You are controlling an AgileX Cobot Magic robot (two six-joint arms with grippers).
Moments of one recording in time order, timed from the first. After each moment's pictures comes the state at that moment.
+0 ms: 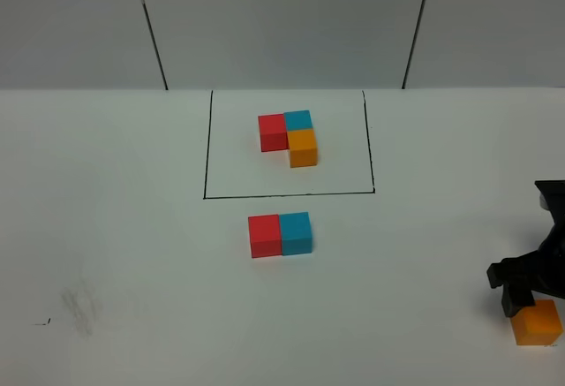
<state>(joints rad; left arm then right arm) 0.07 -0.01 -0.51 0.14 1.08 -0.19 0.07 1.70 -0.85 0.02 0.74 0.08</state>
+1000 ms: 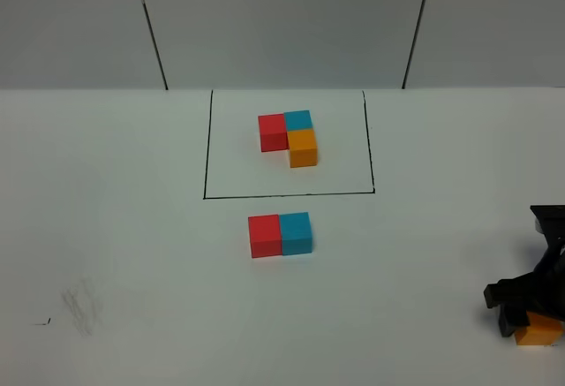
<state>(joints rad) 0.07 -0.01 -0.51 0.14 1.08 -0.19 0.06 1.78 -0.79 0.02 0.62 0.07</state>
